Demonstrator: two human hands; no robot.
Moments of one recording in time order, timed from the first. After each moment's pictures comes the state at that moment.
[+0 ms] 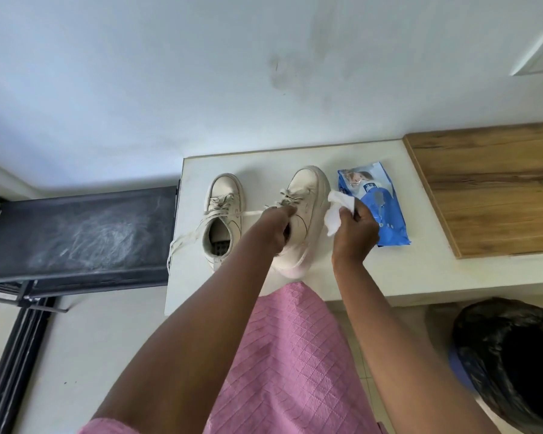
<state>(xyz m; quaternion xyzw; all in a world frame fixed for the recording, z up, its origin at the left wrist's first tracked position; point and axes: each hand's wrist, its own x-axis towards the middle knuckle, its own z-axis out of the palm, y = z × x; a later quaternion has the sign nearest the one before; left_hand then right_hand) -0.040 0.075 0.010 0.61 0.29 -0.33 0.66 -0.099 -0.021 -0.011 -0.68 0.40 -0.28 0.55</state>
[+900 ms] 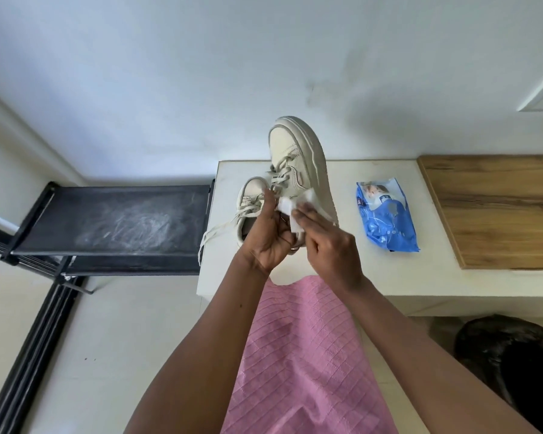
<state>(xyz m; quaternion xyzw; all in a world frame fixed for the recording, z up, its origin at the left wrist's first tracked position) -0.094 0.157 0.061 0.34 0.12 -0.33 0.87 -0.153 0.042 0.053 -0.91 -0.14 -0.31 0.25</state>
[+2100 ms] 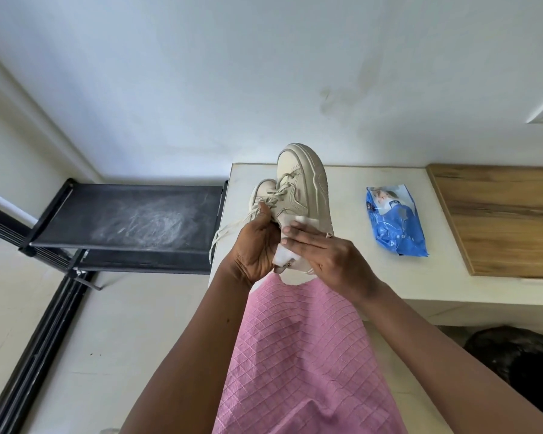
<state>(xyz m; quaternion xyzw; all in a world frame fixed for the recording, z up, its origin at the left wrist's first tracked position) -0.124 0.203 0.071 0.33 0.07 -0.36 0.87 -0.174 0.048 0.068 -0.89 -0.34 -0.24 0.21</state>
